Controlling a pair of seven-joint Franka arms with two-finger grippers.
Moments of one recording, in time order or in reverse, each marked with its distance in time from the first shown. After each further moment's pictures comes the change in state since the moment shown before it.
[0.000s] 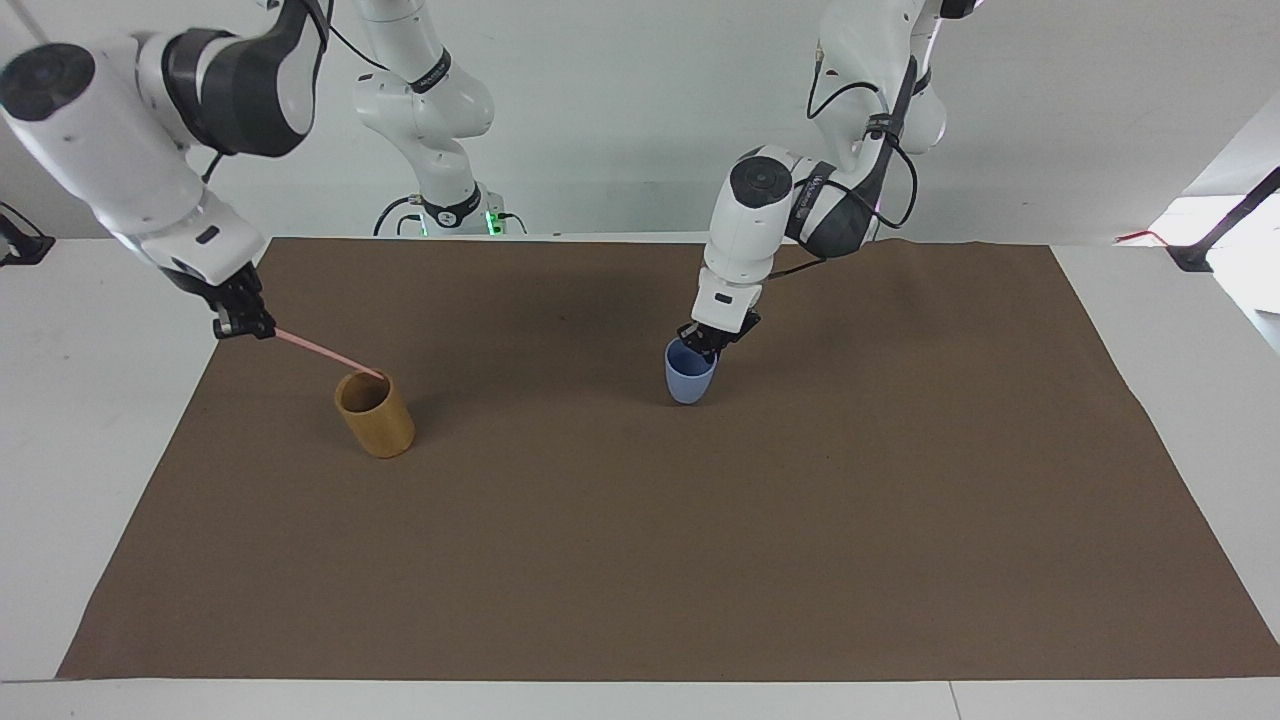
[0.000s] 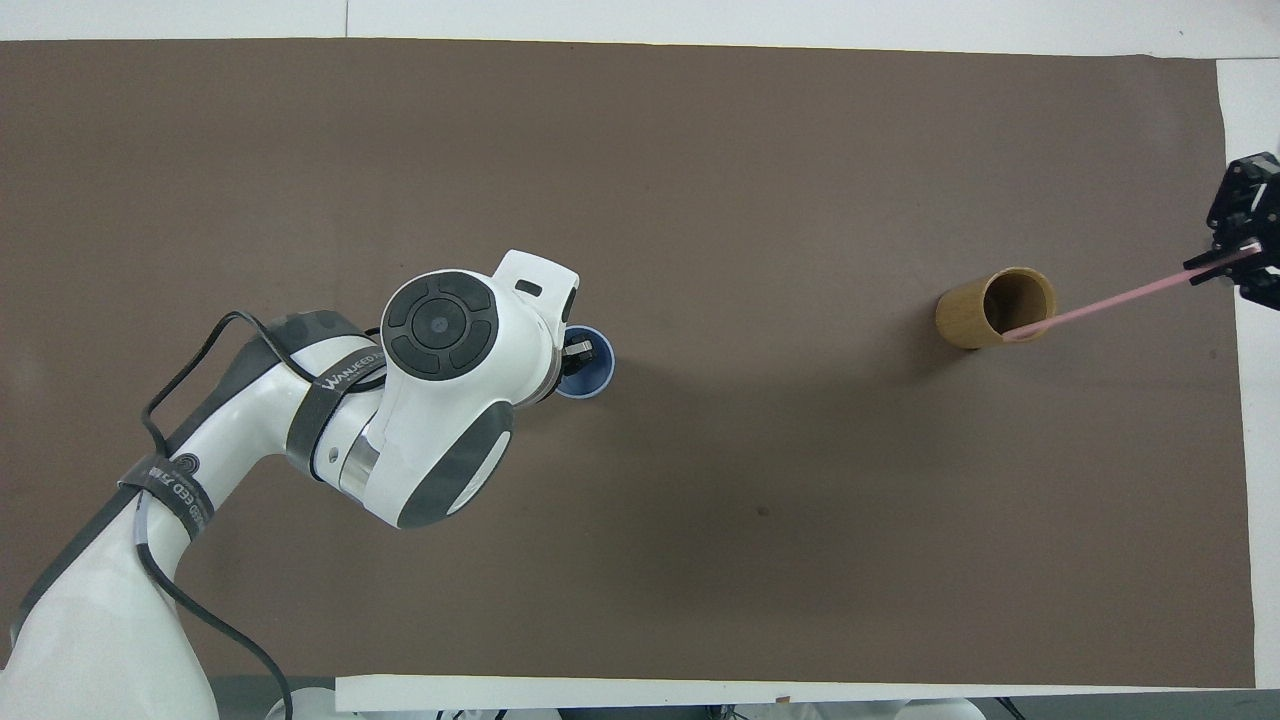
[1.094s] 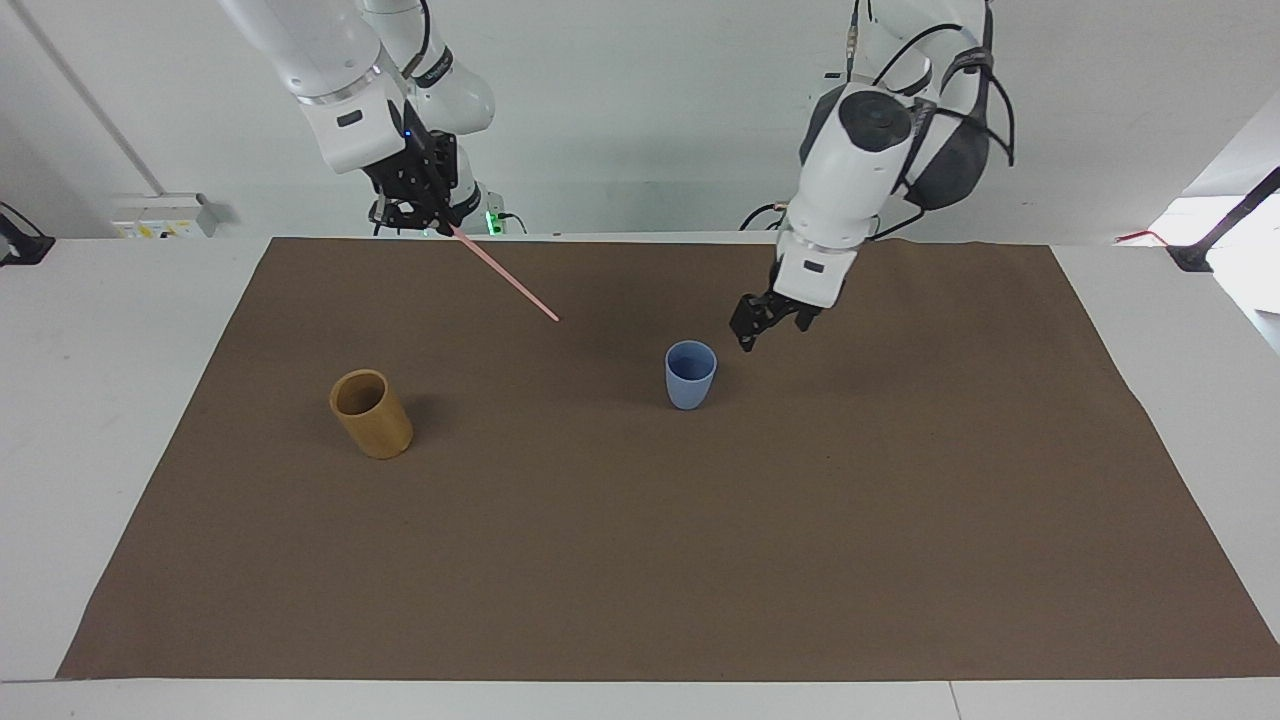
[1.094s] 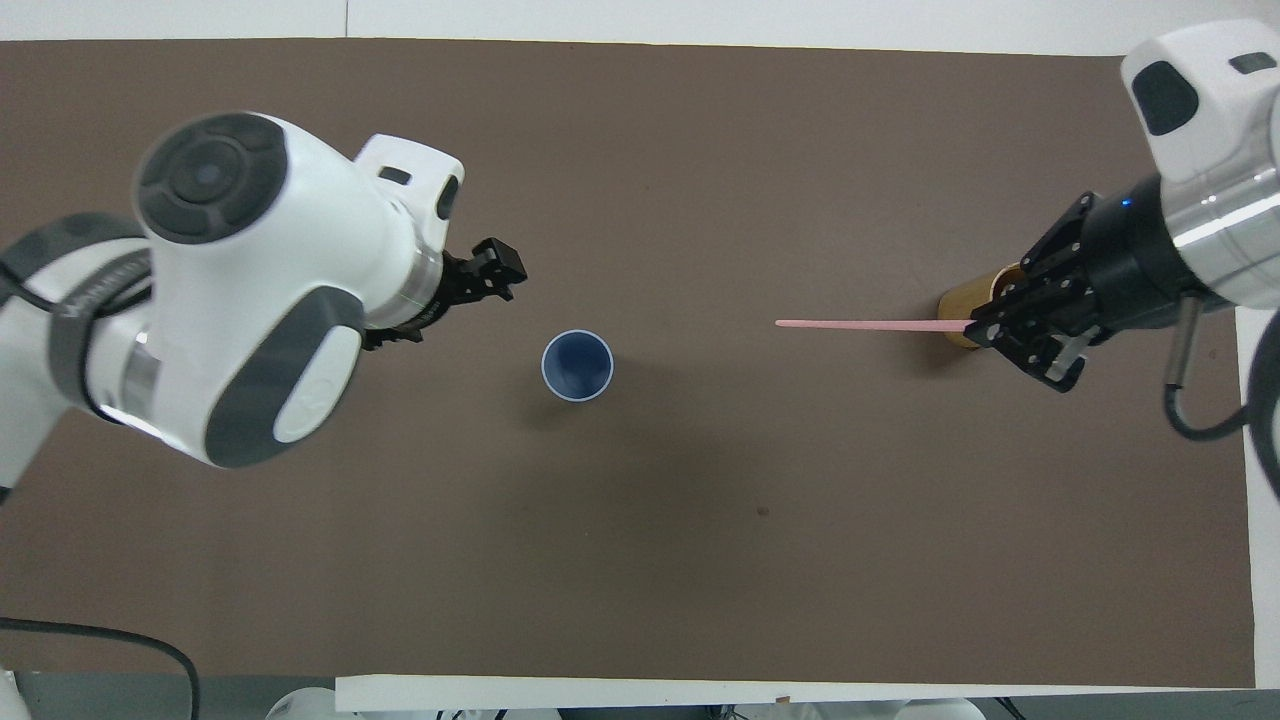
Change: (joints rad) left arm 0.205 -0.069 0.049 0.297 -0.001 -0.371 0.274; right arm 0.214 -0.103 0.141 -0.071 0.281 0.050 1.141
